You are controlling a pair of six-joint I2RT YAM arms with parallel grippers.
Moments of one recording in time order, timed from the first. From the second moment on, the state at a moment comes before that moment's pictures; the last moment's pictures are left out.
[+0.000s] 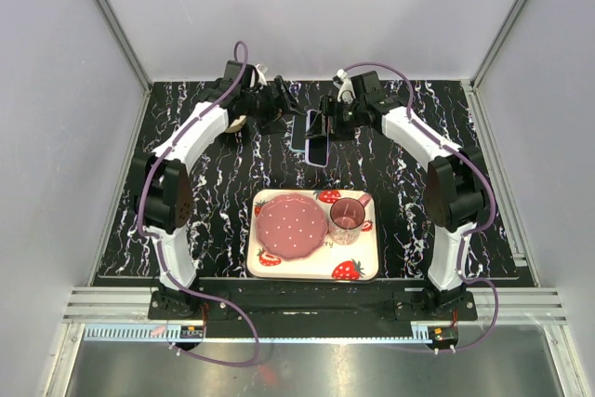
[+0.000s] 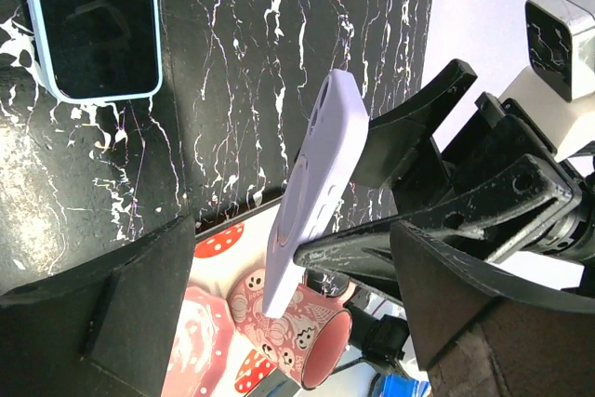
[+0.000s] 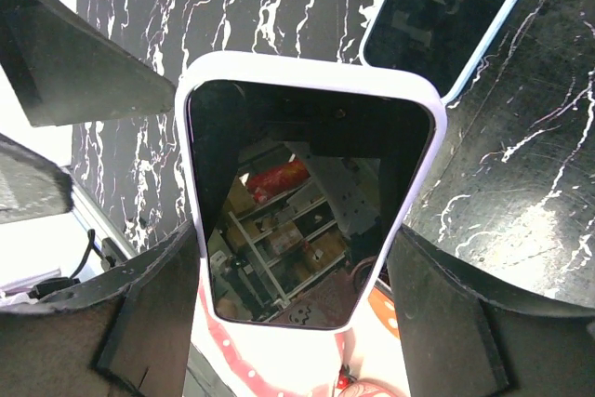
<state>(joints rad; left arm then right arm) -0.31 1.91 1.68 -0.50 0.58 -0.79 0.39 1.96 1.63 -0.46 -0.53 0.42</state>
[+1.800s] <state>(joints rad) -0.12 1.87 1.38 0.91 0.96 -1.64 0.33 1.61 1.01 0.58 -0.68 1.17</state>
